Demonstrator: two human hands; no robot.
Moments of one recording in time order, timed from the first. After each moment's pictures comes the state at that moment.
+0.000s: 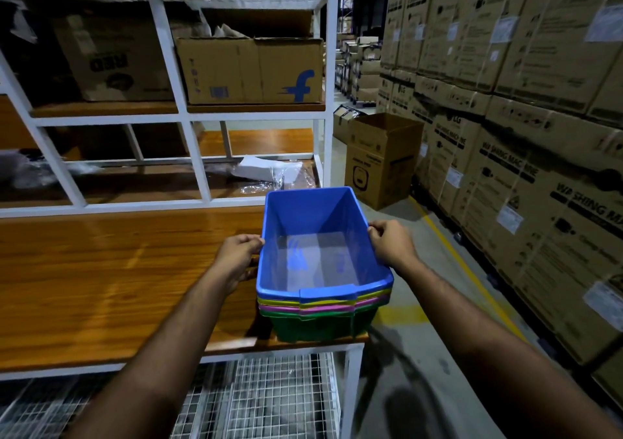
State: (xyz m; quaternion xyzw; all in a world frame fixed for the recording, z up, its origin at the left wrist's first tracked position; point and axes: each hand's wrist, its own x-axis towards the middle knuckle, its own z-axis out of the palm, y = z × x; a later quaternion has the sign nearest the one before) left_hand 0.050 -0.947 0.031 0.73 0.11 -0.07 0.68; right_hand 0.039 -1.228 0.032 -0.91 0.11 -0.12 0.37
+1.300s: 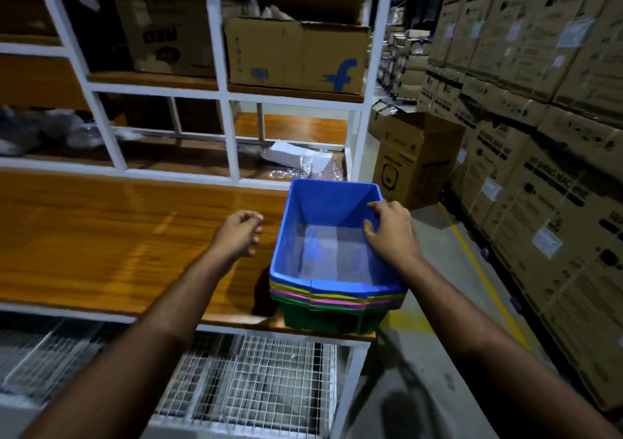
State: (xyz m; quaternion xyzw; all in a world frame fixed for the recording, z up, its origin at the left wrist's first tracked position) left_hand 0.044 -0.914 0.031 0.78 0.12 0.04 0.61; right_hand 0.036 -1.192 0.056 -0.96 0.00 -0.17 0.24
